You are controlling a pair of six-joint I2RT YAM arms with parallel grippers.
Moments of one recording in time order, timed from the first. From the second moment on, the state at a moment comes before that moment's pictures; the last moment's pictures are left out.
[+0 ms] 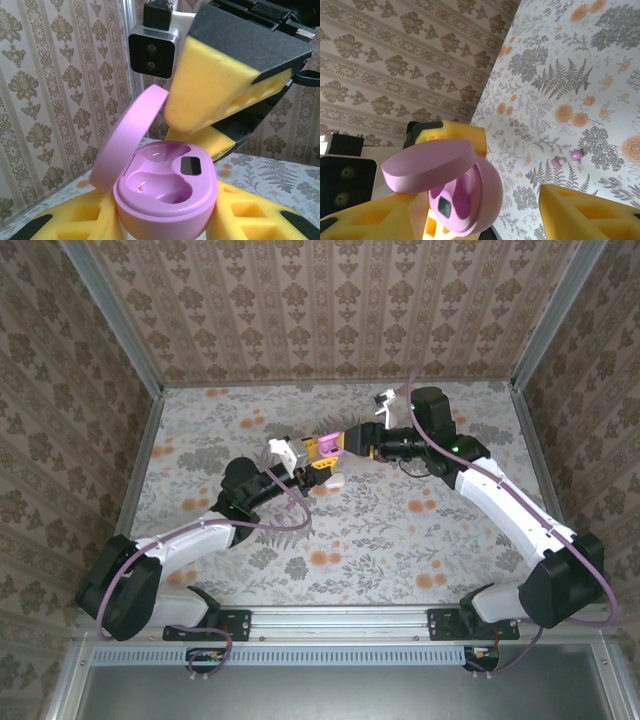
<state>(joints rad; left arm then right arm) -0.67 1.30 0.61 0.86 0.49 0.00 0.41 1.38 1.23 -0.32 -0.72 0.68</state>
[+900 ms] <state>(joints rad) -0.67 1.30 0.61 0.86 0.47 0.00 0.41 1.41 1.17 -0.18 -0.81 0.92</state>
